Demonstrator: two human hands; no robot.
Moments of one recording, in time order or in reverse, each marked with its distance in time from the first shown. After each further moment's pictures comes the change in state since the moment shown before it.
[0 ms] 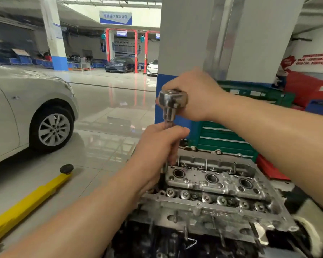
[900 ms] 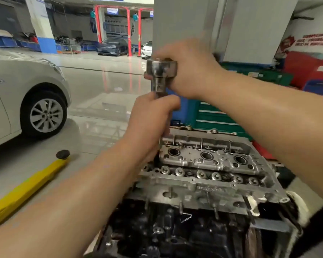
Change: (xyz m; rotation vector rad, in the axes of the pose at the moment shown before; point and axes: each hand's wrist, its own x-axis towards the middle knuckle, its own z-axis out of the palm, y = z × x) left_hand 0.003 0.005 0.008 -0.009 0.105 0.072; right_hand -0.013 -0.011 0.000 0.172 0.074 0.097
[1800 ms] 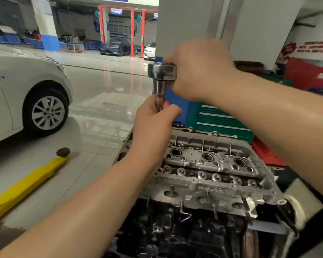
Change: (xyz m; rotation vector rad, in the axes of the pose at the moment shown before) left_hand -0.016 -0.011 0.000 0.077 0.180 0.101; right_hand 0.005 -0.001 0.000 -0.329 0.124 0.002
